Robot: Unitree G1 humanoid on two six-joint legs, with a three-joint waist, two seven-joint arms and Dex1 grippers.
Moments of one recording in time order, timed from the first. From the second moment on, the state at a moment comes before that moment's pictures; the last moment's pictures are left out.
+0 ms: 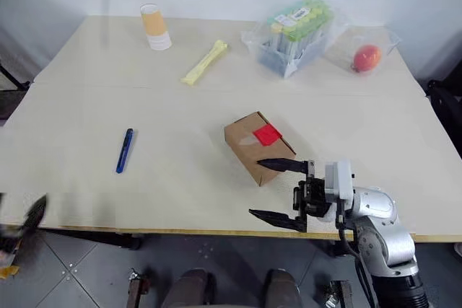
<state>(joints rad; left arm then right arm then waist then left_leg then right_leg) 0.26 0.37 0.72 -0.30 -0.43 0.28 -0.43 -0.12 -0.53 -0.06 -0.35 0.67 0.09 1.26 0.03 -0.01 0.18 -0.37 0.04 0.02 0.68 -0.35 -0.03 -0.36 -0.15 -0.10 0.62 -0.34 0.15</state>
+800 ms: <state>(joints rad) -0.11 0.34 0.35 -0.31 -0.25 0.75 -0.04 -0.11 -0.55 -0.03 -0.46 0.67 0.18 1.12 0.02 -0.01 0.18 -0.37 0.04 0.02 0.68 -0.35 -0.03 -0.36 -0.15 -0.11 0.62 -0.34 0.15</state>
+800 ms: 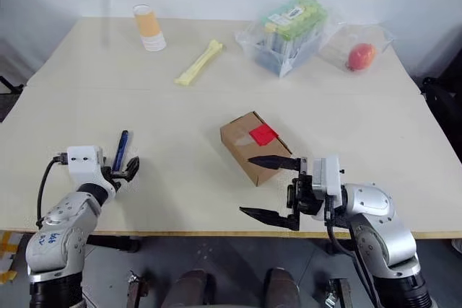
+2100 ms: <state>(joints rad) -0.40 0.63 -0.45 -0.30 -0.07 0.40 -1.02 0.24 -0.89 -0.09 -0.73 0.56 0.45 0.91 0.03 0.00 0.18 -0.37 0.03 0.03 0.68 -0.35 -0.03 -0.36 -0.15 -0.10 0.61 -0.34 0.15</state>
